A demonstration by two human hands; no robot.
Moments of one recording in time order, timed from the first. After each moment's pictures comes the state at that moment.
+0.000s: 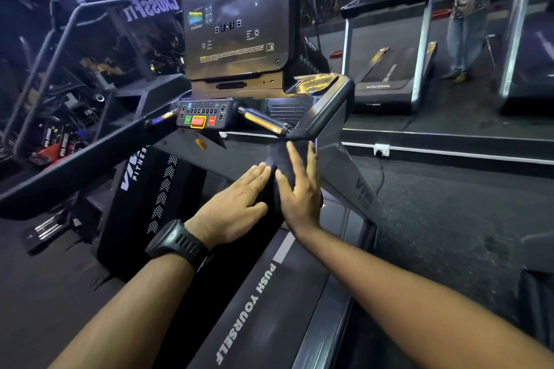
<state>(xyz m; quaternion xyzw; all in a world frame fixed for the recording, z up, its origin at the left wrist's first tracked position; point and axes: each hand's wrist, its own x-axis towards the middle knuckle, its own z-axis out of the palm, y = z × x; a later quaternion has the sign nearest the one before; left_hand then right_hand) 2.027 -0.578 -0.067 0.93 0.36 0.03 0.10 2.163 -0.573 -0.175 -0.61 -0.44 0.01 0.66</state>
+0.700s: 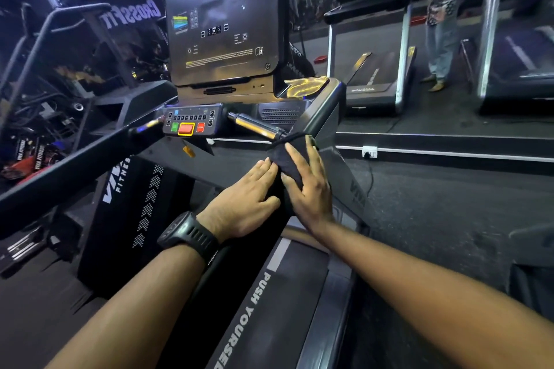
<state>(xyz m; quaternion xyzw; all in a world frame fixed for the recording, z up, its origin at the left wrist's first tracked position) 2.054 -0.554 -0.066 0.94 0.32 0.03 0.08 2.199 -0.554 -0.186 -0.60 -0.52 -0.06 0.61</state>
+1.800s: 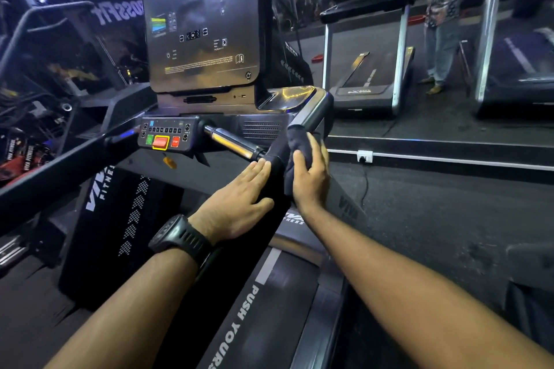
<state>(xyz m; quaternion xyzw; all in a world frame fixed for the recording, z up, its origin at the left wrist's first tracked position) 2.122 -0.508 -0.068 0.94 0.33 0.03 0.07 2.277 -0.497 -0.166 -0.64 -0.31 0.09 0.70</state>
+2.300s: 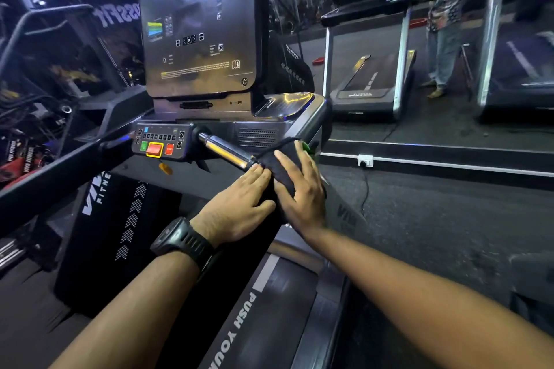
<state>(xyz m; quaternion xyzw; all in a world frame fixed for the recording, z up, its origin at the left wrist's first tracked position) 2.146 -0.495 -0.067 0.94 0.33 0.03 0.06 2.289 -0.500 -0.182 -0.59 -0.52 -0.08 0.62</state>
